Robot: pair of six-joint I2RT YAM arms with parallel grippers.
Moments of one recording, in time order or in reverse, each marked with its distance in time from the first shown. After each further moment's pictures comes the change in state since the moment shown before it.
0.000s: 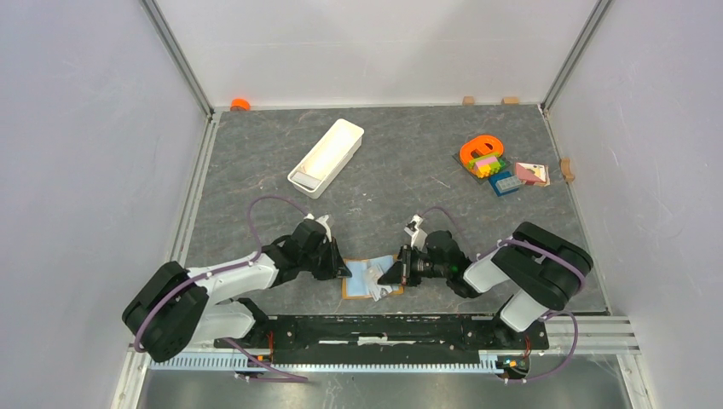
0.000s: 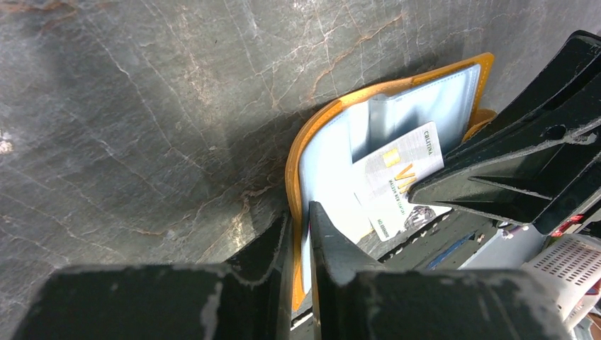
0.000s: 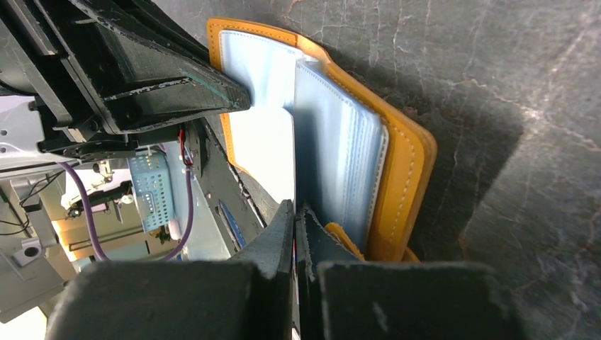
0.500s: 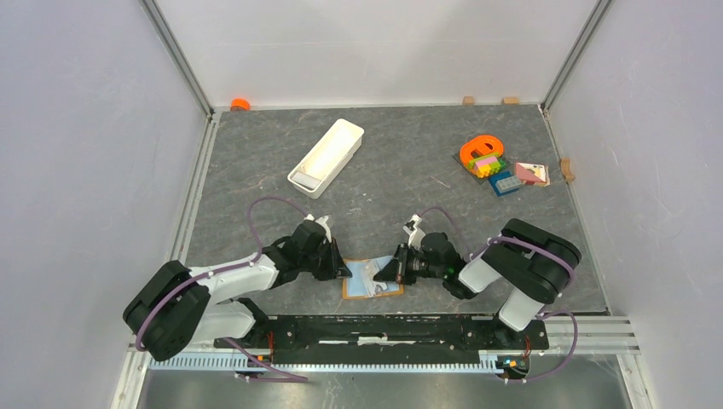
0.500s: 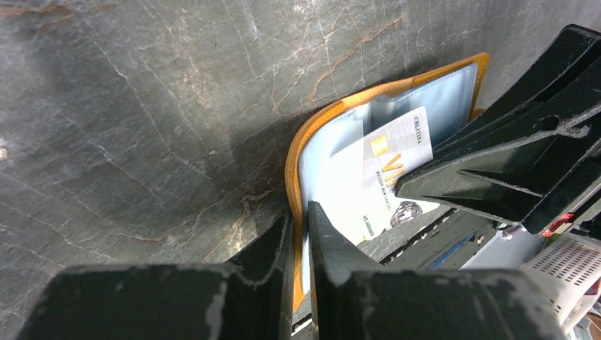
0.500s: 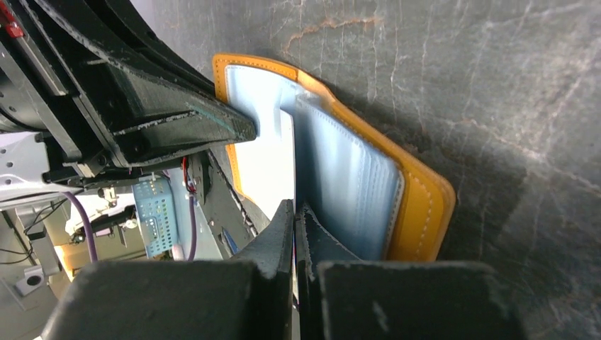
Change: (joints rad) left arm 0.000 0.010 -0.019 0.045 0.002 -0.004; right arm 0.033 0.066 0.012 0.087 0.088 0.053
